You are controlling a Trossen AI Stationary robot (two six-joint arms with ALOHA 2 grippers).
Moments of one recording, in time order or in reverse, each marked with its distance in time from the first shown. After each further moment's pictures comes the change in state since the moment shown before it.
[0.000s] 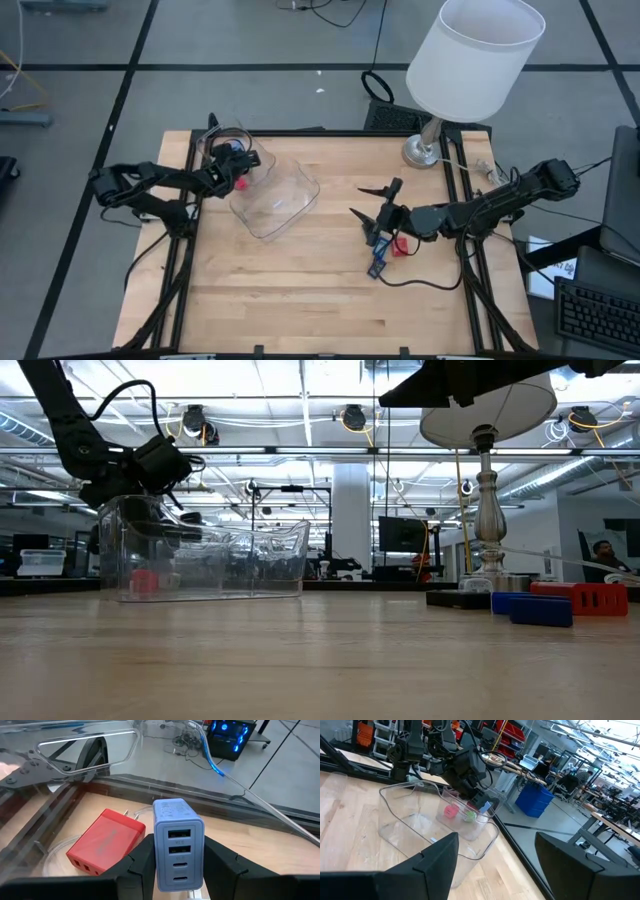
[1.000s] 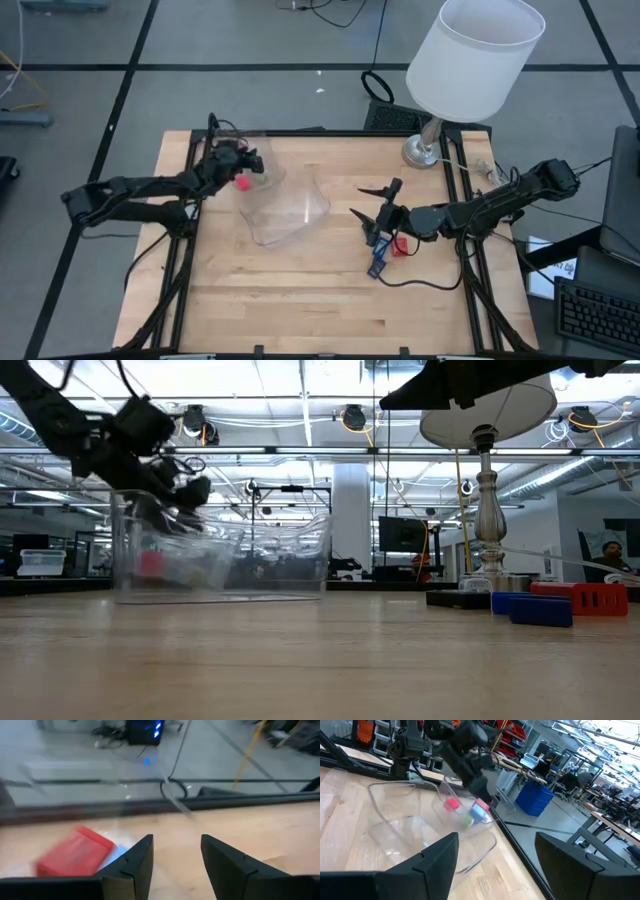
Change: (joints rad) left arm -0.022 -0.284 -0.003 -0.016 0.343 0.300; right arm 0.000 0.000 0.000 -0.016 0.000 0.001
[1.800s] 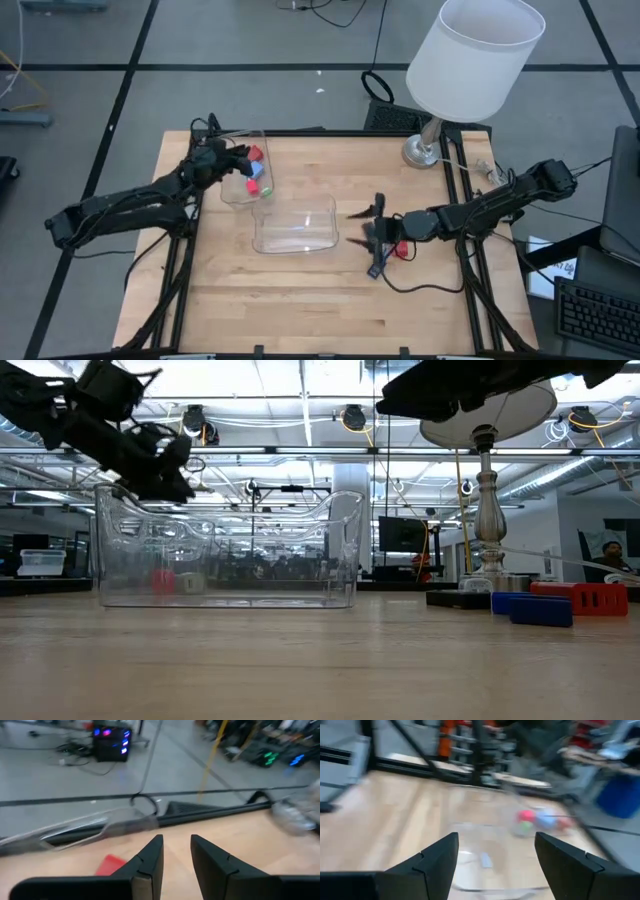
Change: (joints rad) left arm -0.013 -0.339 0.002 -0.185 0.120 0.072; right arm 0.007 0.034 0.000 -0.049 -0.380 0.209
